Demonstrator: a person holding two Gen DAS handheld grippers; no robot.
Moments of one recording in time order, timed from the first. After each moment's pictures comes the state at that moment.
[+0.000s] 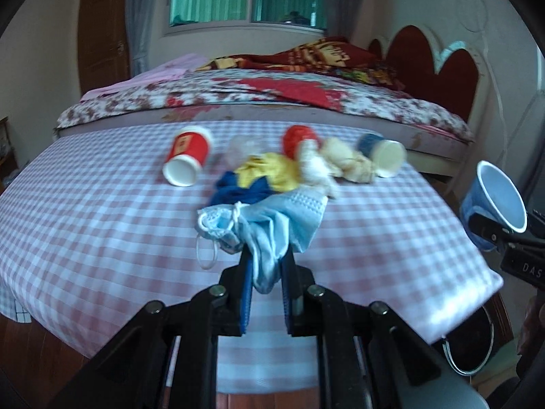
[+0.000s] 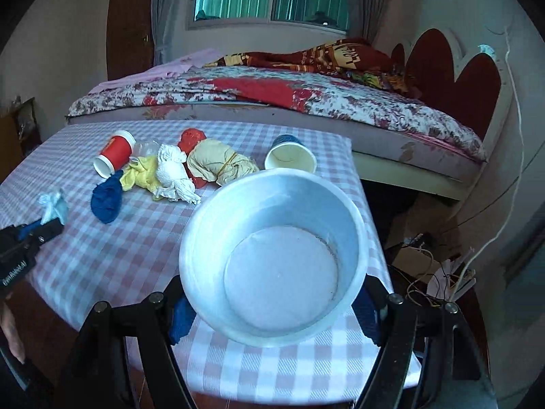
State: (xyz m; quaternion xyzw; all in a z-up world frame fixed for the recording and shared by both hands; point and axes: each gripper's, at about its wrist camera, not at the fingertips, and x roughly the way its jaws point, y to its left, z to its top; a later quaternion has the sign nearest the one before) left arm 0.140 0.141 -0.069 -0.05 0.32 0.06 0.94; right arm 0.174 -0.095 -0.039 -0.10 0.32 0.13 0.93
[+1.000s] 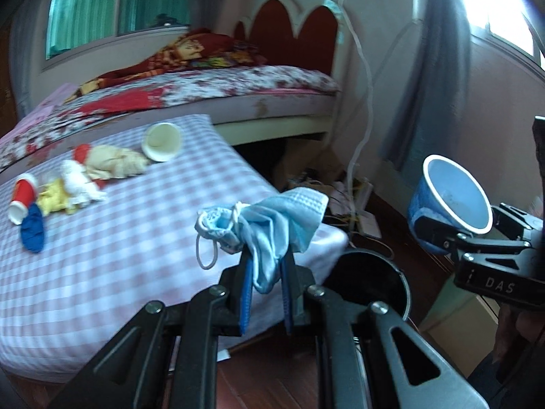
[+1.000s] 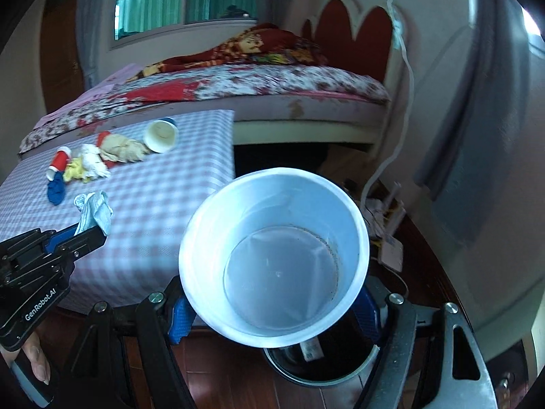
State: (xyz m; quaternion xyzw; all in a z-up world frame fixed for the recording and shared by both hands) left arm 0.111 -0.081 -0.064 0.02 0.33 -0.17 0.93; right arm 0.067 -0.282 -0.041 -0.03 0.34 -0.01 0.94
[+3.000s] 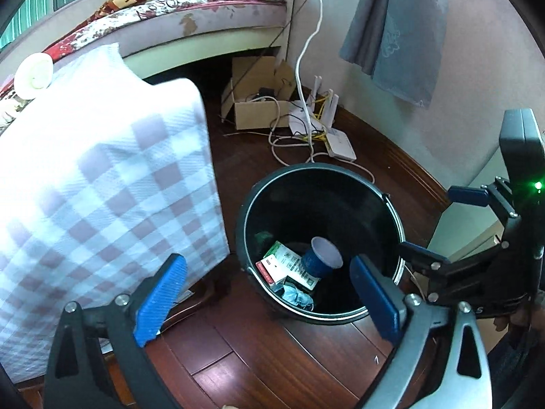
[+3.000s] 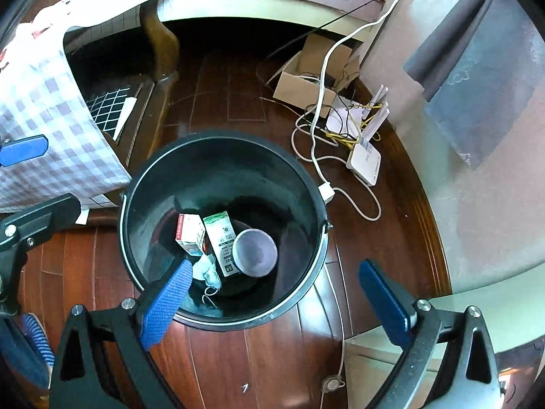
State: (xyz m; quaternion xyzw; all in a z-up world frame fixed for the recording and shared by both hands) left arm 0.131 -0.209 -0.181 0.08 0.45 -0.22 0.87; right arm 0.088 -0.406 -0.206 -0.10 0.51 -0.03 0.85
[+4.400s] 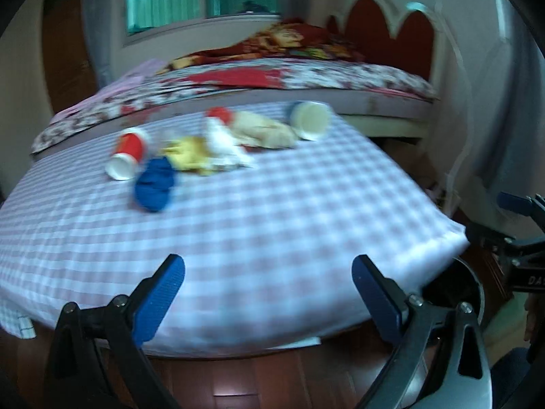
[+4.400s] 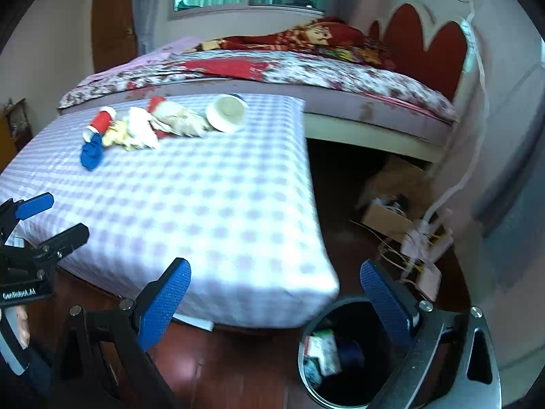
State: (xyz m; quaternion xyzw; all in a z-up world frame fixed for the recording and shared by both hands) left arm 0.118 0.057 -0.073 0.00 0.35 0.03 0.94; right arm 0.121 -0.199 -0.056 -0.09 0.36 0.12 0.92
